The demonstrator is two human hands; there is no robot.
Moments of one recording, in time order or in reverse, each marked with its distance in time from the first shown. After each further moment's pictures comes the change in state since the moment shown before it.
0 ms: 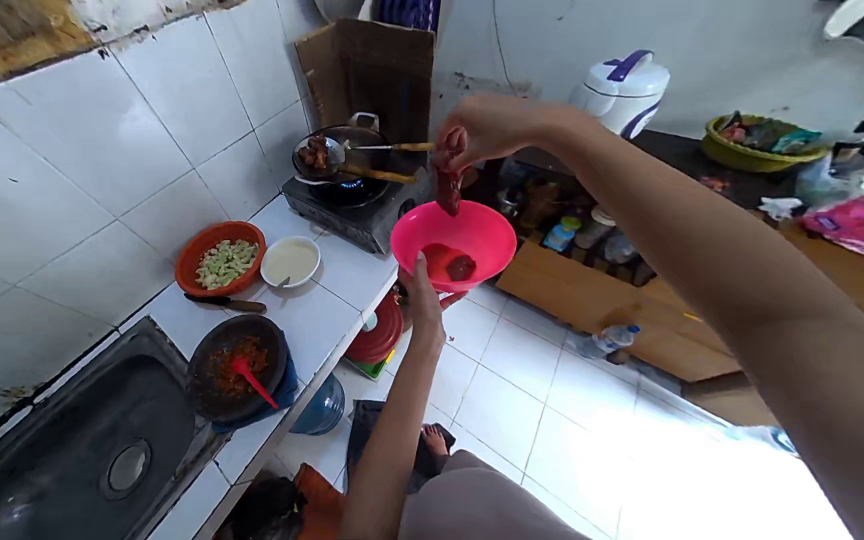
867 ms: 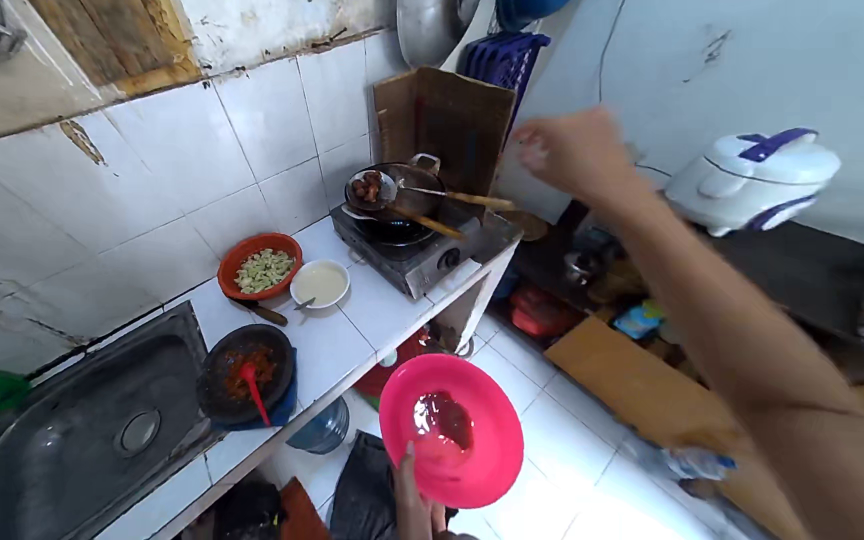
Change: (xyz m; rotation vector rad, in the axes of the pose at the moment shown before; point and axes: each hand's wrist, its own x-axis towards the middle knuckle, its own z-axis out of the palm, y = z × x) left_hand -0.114 -0.079 -0.044 -0.065 0.419 0.048; right_hand 0.043 0.096 -0.008 -0.114 0.538 -0.019
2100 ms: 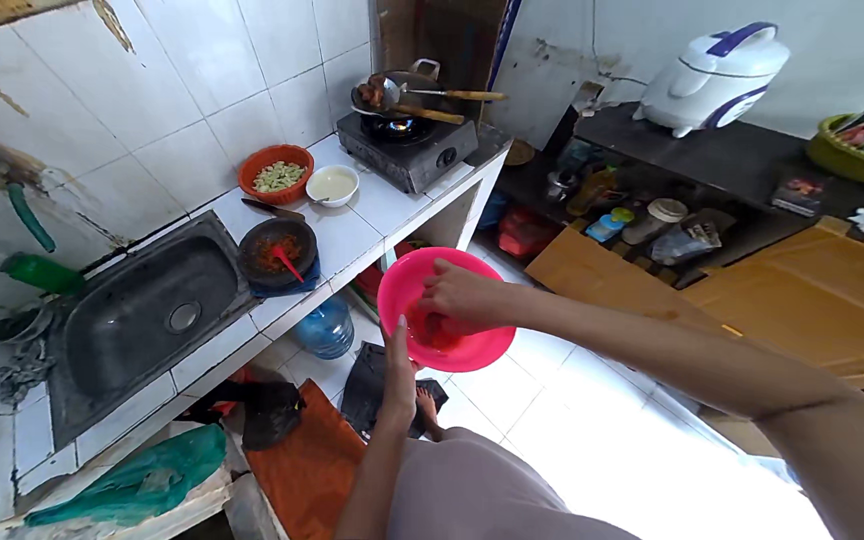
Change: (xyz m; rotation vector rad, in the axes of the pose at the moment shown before) left_hand -0.087 0.009 -0.106 0.153 -0.238 0.058; right_hand -0.288 -0.240 0.056 0.173 -0.846 -0.663
